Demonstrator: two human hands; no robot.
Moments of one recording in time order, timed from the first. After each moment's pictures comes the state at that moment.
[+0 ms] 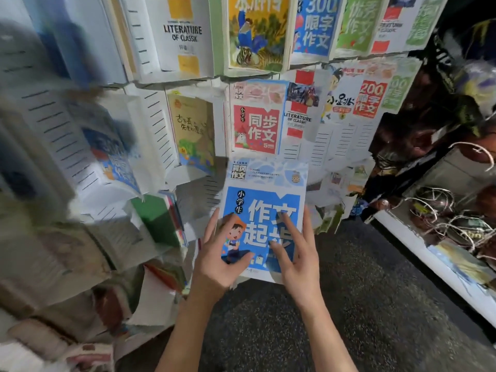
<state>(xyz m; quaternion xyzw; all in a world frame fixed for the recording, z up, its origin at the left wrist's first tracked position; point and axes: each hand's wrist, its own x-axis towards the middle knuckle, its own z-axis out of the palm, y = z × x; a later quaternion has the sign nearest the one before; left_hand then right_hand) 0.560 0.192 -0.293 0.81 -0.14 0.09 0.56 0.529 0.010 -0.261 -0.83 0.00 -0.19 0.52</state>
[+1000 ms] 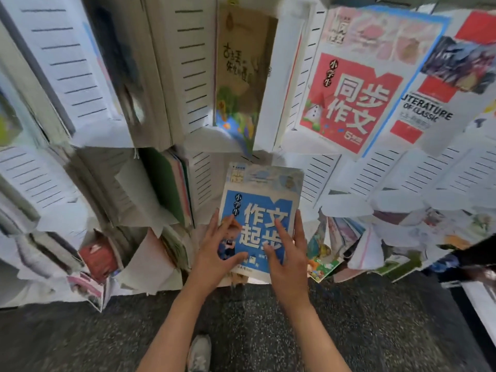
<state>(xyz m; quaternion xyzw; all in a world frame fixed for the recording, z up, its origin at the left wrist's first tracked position) 0.654 0.165 -0.463 0.80 0.12 0.05 0.58 0.697 -0.008 -0.449 -0.84 -0.15 -0.05 0.52</state>
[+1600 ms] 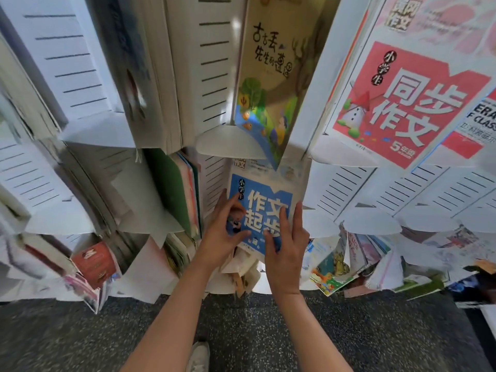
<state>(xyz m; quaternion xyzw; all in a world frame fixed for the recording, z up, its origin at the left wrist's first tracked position) 0.737 0.210 -0.503 0.76 0.13 0.06 0.63 0.759 0.054 -0.503 -0.87 -0.18 -0.22 0.40</state>
